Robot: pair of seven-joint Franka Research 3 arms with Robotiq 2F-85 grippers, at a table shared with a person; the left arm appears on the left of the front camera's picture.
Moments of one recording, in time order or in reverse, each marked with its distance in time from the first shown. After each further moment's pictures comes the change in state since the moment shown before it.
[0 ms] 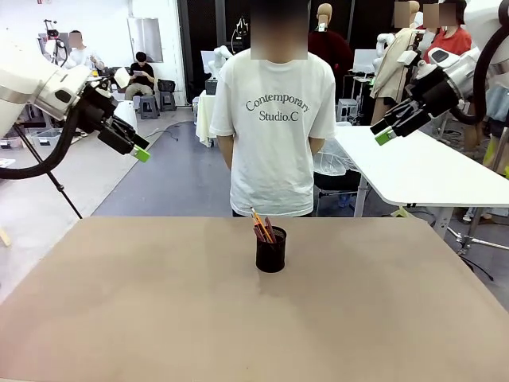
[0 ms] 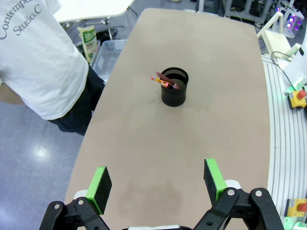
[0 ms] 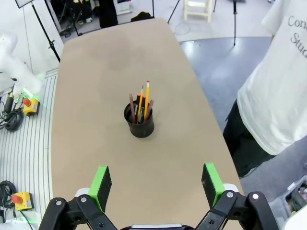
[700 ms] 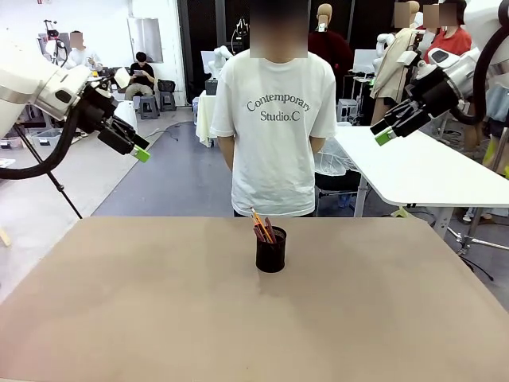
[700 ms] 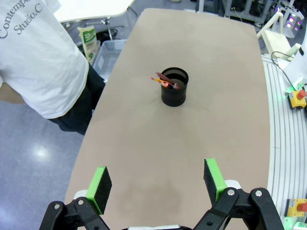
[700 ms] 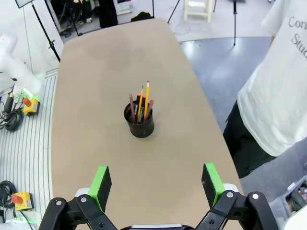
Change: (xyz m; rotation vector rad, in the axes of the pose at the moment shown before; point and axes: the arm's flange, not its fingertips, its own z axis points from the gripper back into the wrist) left arm 0.000 0.000 0.000 0.000 0.000 0.000; right arm 0.000 0.000 0.000 0.000 0.000 0.000
